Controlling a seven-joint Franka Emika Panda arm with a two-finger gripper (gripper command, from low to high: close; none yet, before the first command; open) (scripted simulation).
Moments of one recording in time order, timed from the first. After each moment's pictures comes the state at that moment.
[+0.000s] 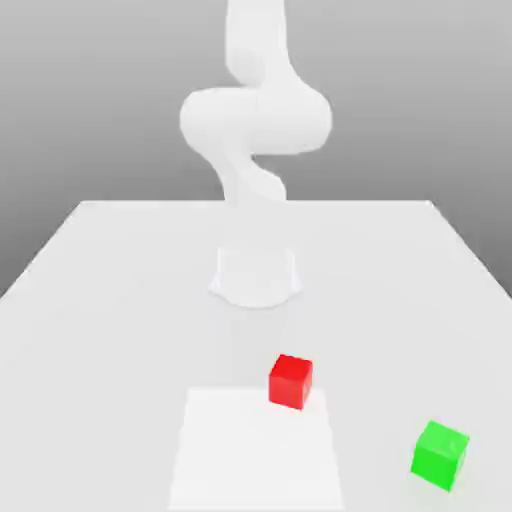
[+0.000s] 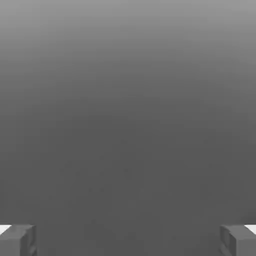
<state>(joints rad) 0.00 -0.74 -0.01 -2.37 0.03 2.35 0.83</state>
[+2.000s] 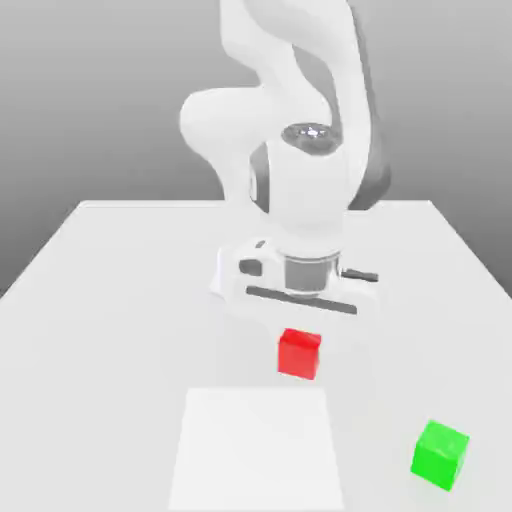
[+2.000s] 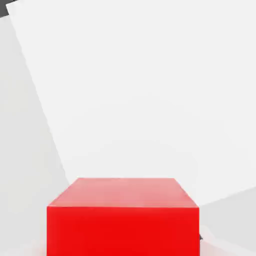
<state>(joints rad) 0.09 -0.06 0.13 -2.83 -0.02 2.76 1.30</state>
